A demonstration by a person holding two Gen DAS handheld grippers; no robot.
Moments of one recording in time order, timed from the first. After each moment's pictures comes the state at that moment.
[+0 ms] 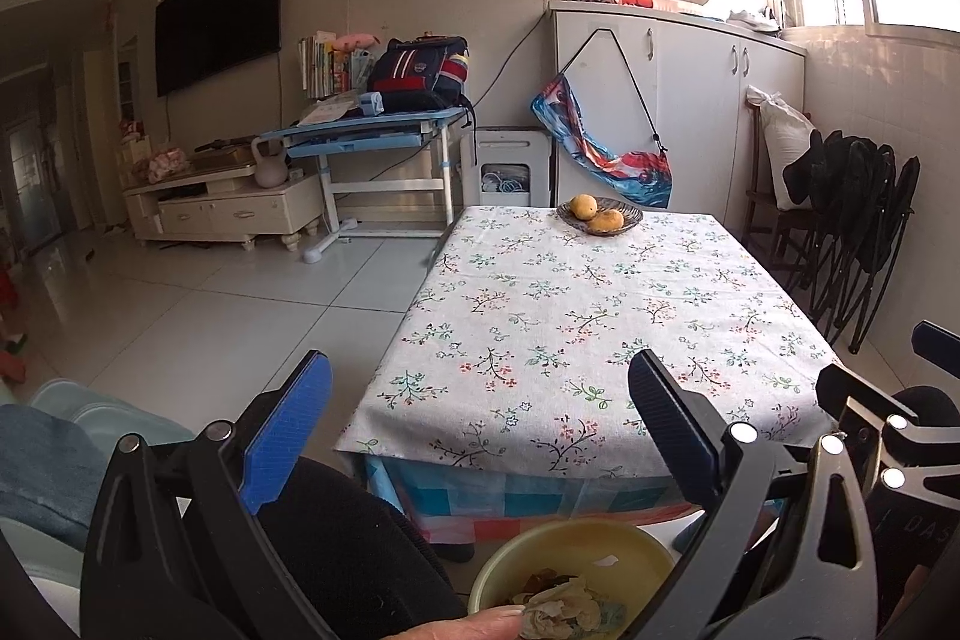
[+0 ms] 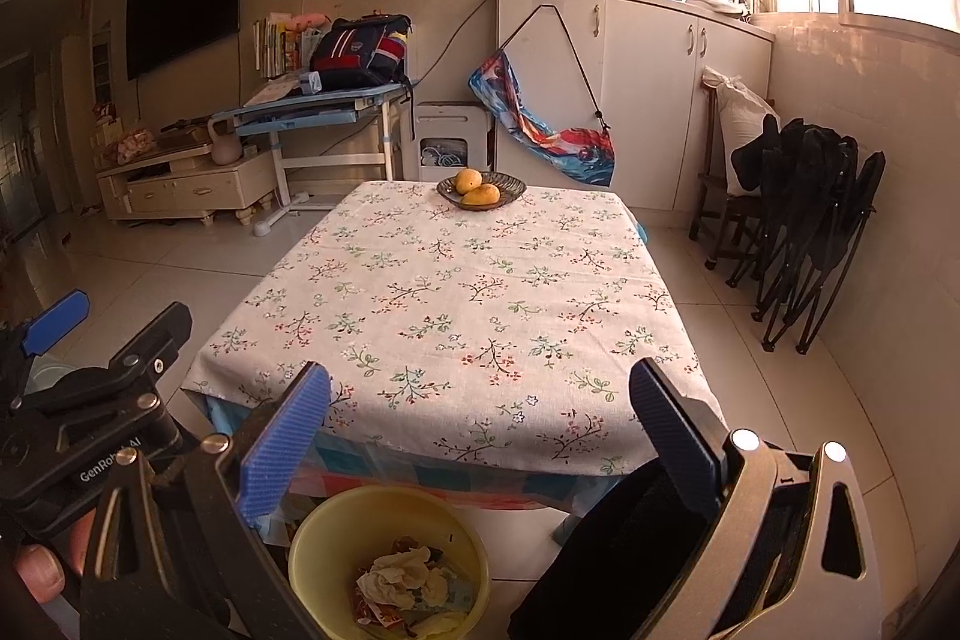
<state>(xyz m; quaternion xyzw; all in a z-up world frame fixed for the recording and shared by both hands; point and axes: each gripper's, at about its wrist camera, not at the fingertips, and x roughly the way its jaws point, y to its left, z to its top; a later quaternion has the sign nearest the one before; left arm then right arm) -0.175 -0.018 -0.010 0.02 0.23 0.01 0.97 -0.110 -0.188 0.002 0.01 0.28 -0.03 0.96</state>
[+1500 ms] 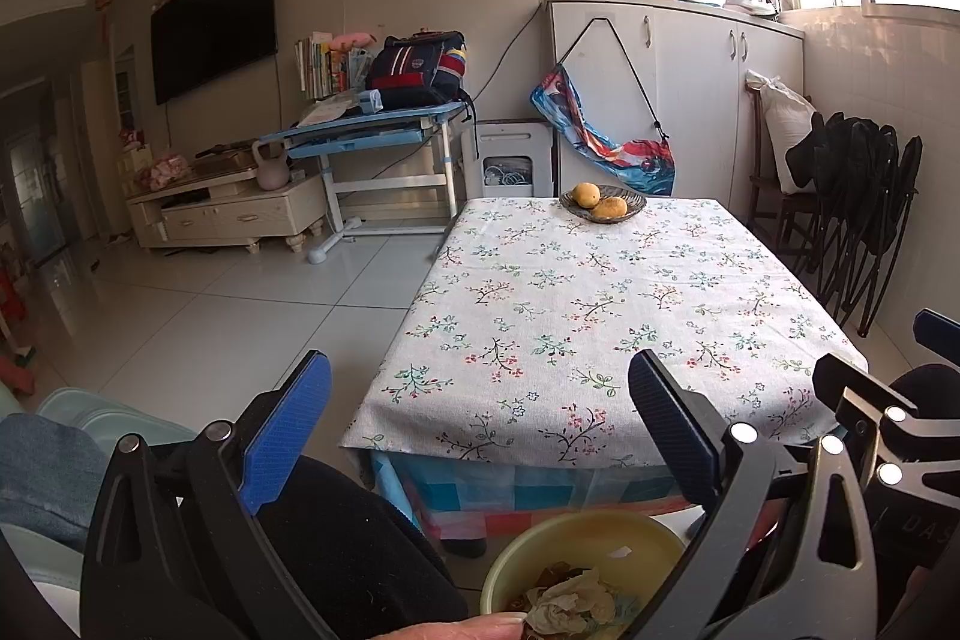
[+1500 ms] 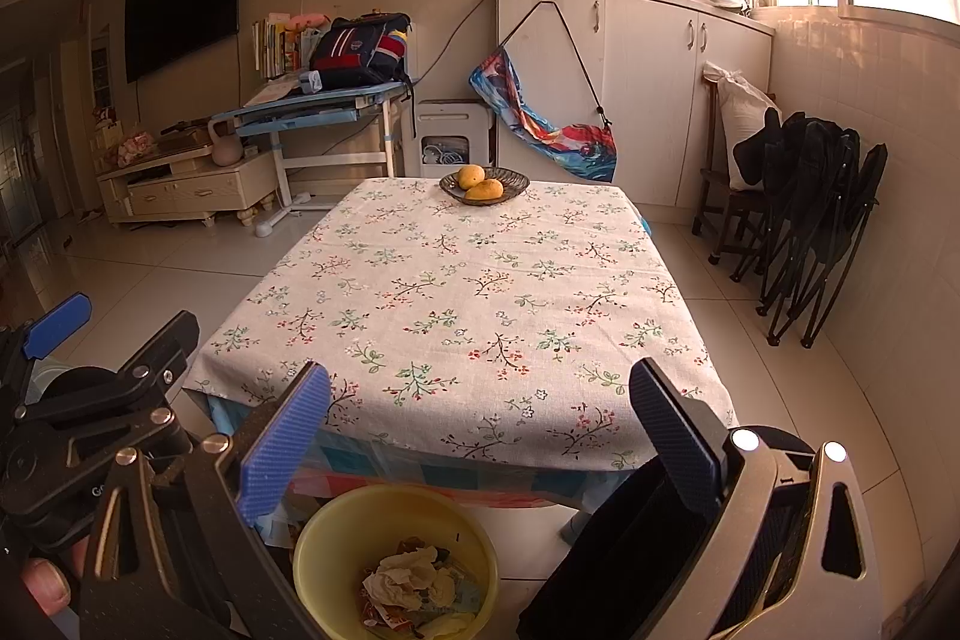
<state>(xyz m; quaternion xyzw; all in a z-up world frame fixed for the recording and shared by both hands) -0.174 -0.022 -0.017 0.04 0.23 0.02 0.97 -0.110 -0.186 -0.002 0.02 0.28 -0.03 0.96</state>
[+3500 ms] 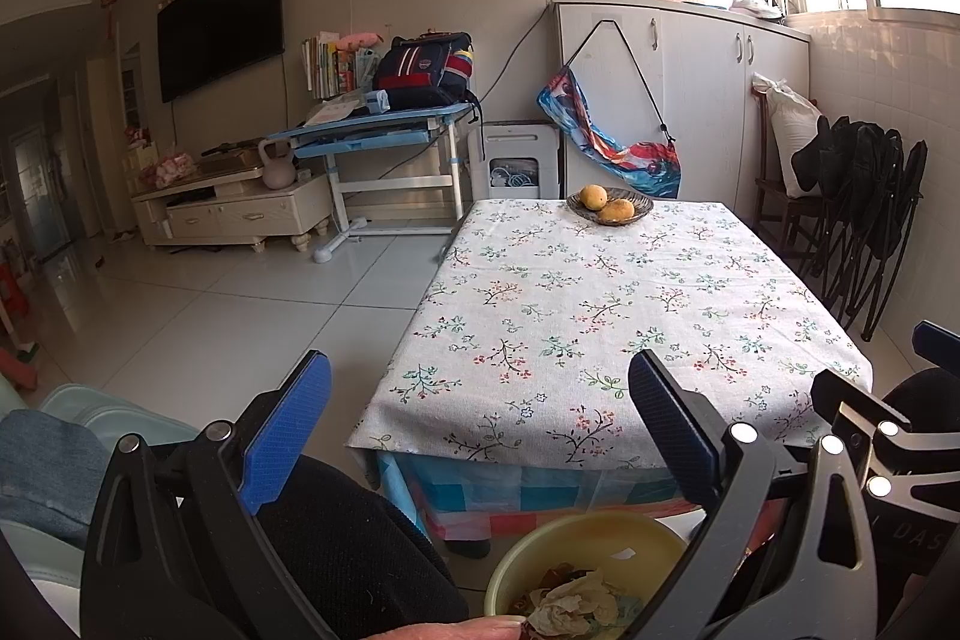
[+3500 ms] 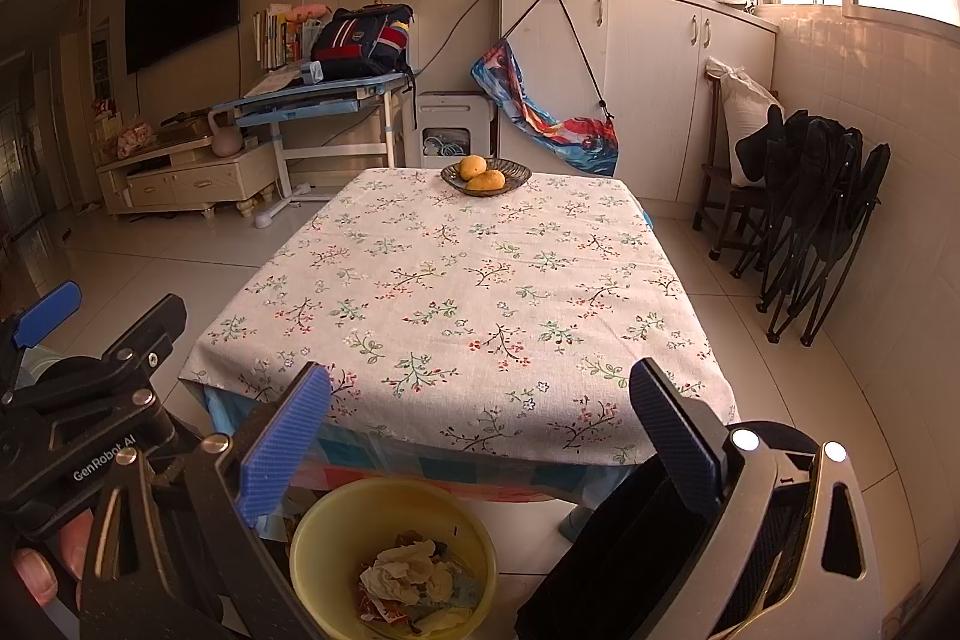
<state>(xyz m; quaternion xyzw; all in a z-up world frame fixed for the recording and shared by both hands) -0.174 -0.020 -0.019 0.04 0.23 0.02 0.97 -0.108 -0.185 -0.007 0.02 0.29 -0.03 0.96</state>
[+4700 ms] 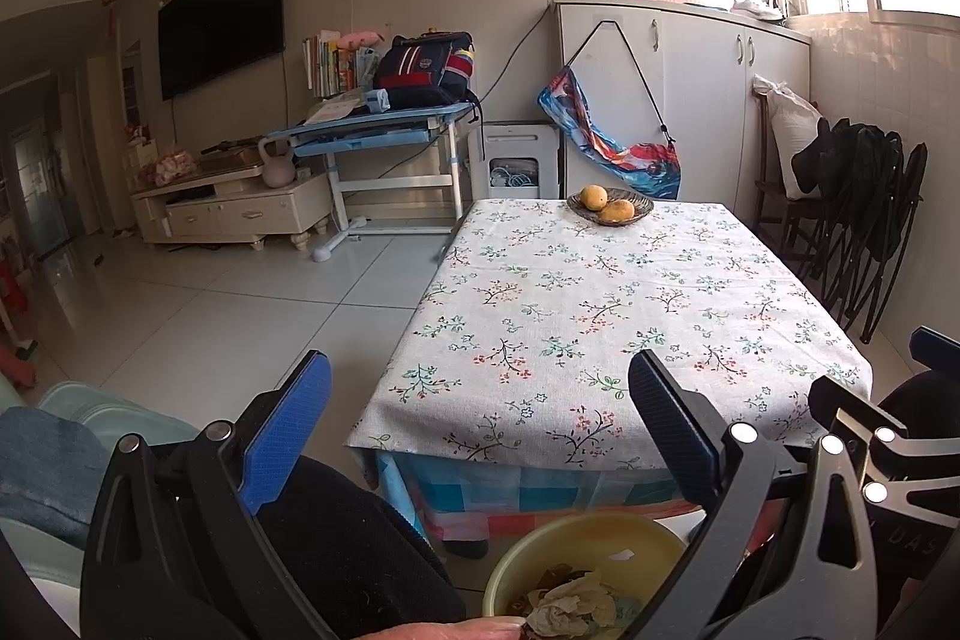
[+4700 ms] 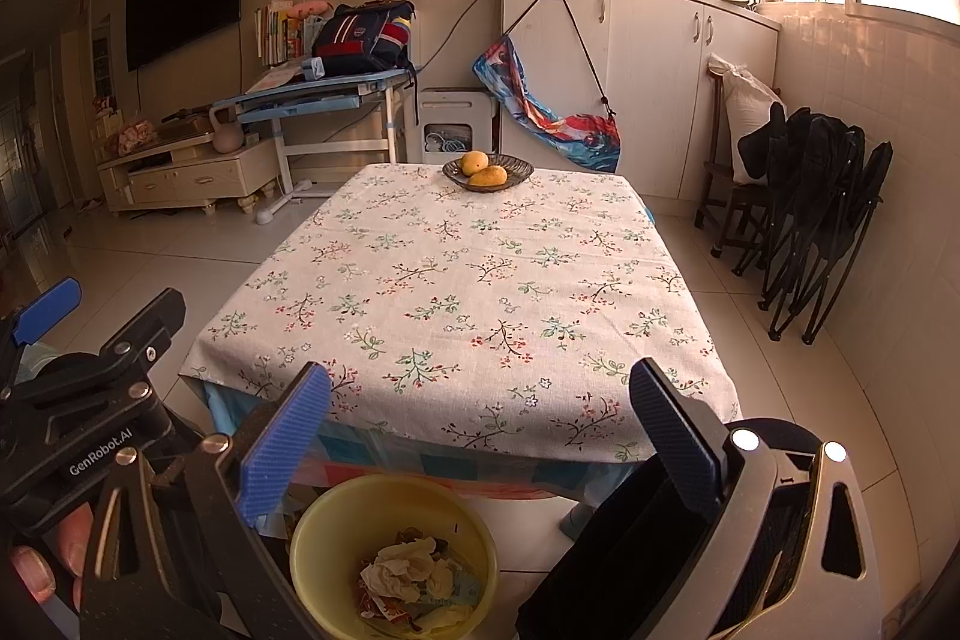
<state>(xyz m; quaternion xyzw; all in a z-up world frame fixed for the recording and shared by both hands) -0.171 -0.014 -0.020 0.03 0.23 0.02 0.97 -0.110 -0.182 -0.013 0.01 0.29 -0.03 0.96</state>
